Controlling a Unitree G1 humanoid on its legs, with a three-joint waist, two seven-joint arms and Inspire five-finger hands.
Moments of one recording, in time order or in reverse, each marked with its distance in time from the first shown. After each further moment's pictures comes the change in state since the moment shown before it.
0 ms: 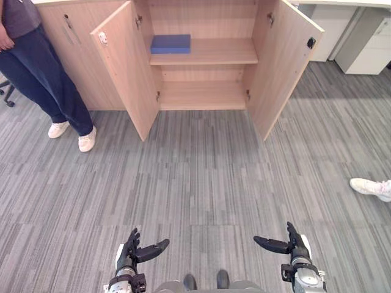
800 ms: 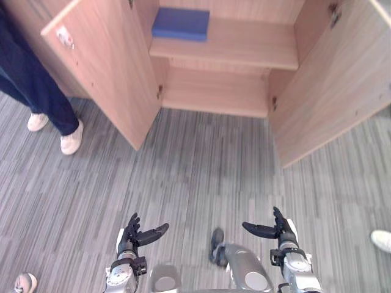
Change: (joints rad) left arm -0.097 0.020 -0.027 -0.019 -0.028 0.001 0.014; right arm -0.087 0.025 0.099 -0.040 0.077 -0.006 -0.005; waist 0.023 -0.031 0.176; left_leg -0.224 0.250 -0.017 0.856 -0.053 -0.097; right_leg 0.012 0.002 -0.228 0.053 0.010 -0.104
